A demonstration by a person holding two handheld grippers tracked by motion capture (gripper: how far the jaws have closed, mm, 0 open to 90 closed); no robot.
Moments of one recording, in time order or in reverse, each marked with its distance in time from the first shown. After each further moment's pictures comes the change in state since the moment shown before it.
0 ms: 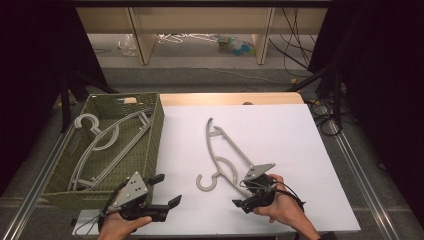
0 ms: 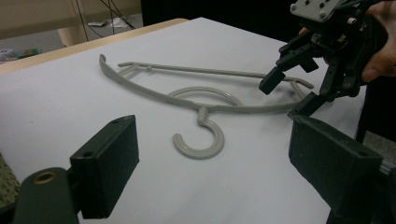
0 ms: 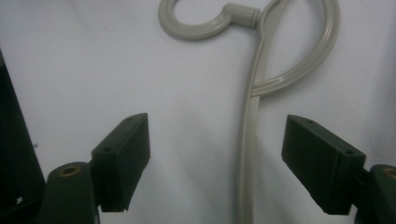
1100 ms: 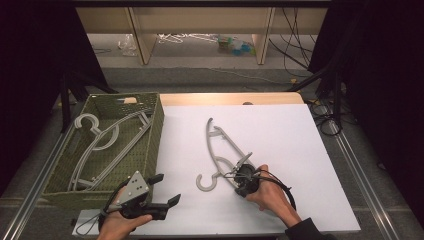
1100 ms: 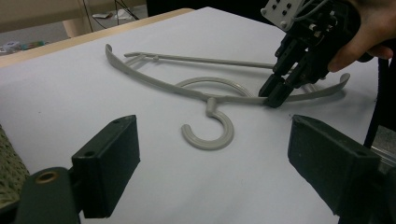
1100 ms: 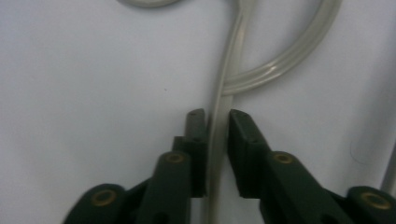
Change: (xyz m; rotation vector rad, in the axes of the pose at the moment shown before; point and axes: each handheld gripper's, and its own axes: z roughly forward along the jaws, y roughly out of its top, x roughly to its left) left arm 0.005 -0.003 0.003 0.028 0.020 0.006; right arm -0.009 0.034 0.025 0.286 -0.083 0.002
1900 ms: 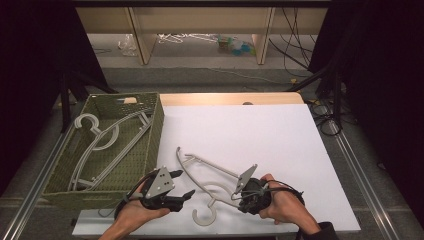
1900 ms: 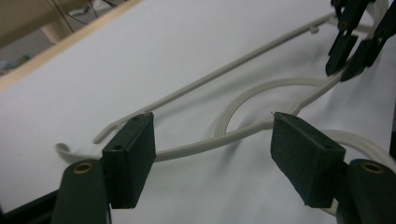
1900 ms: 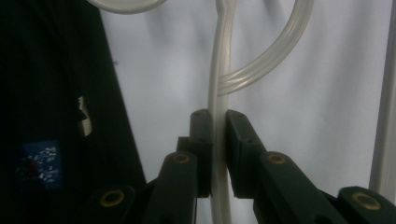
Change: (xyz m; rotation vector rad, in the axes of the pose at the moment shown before) left arm -0.010 0.021 0.047 0.164 -0.047 0.233; right arm 0.029 -0.022 -0.041 0.008 0.183 -0.270
